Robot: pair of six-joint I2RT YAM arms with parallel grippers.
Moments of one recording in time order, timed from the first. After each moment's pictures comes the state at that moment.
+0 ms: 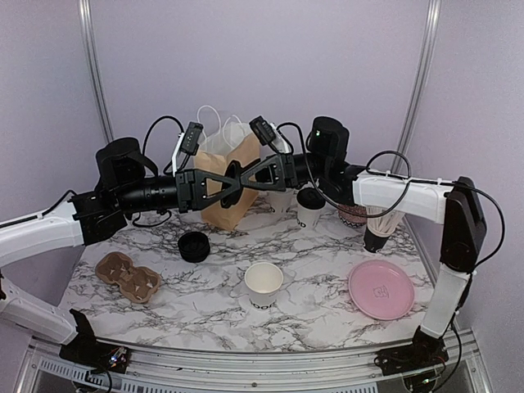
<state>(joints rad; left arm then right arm) -0.82 1.24 1.00 0.25 0.56 -0.58 0.72 1.83 1.48 0.46 -1.25 0.70</state>
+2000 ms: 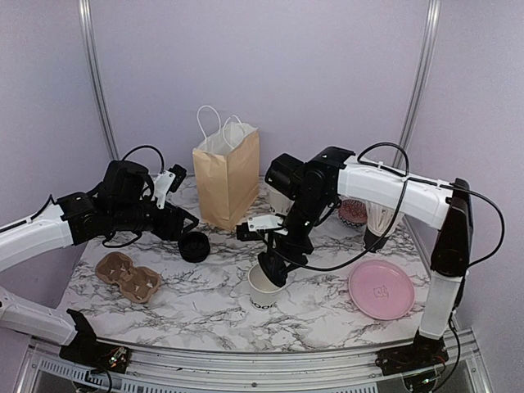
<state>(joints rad) -0.70 1.16 0.95 -0.40 0.03 -0.13 0.90 1.89 1.79 -1.24 -0.43 -0.74</state>
